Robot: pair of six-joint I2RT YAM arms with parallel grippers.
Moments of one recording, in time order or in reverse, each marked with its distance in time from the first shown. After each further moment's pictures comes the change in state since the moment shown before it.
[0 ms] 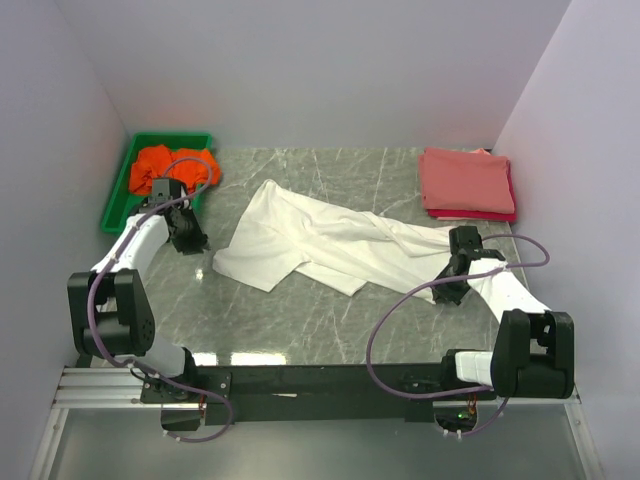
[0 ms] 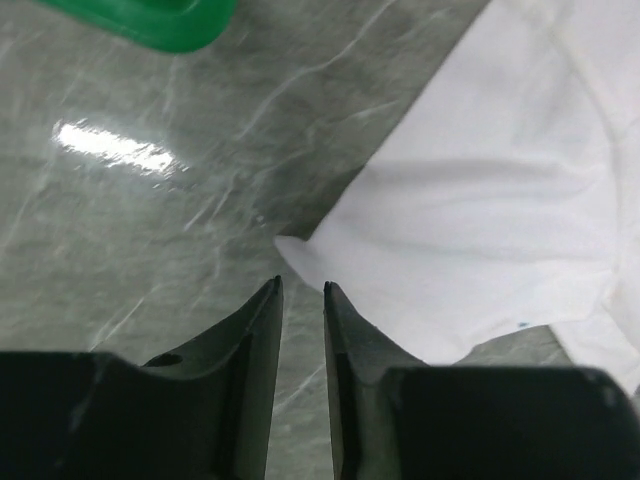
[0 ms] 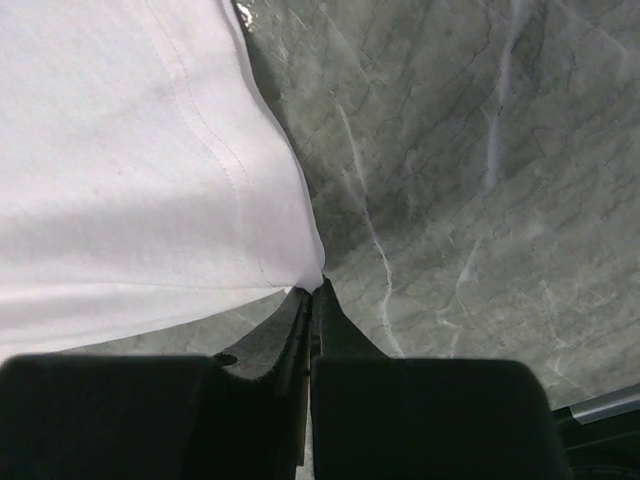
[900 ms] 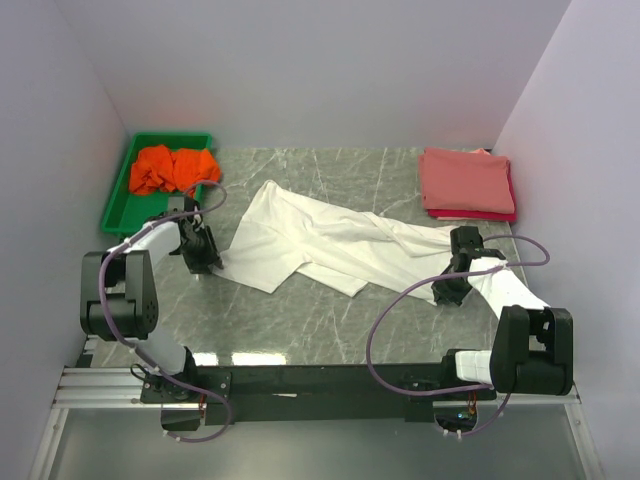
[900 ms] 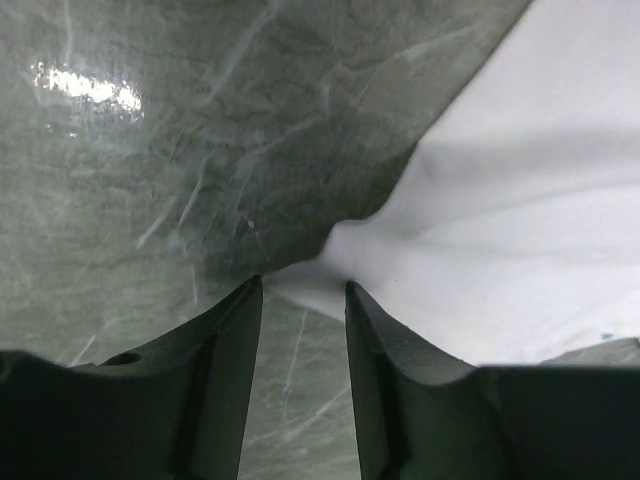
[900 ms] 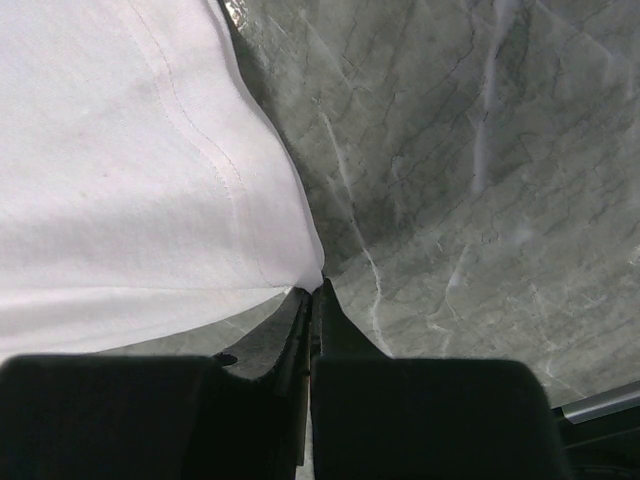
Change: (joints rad) left arm -0.023 0.095 -0.129 0.077 0.027 0.027; right arm -0.018 0.024 0.000 0.000 0.002 -0.014
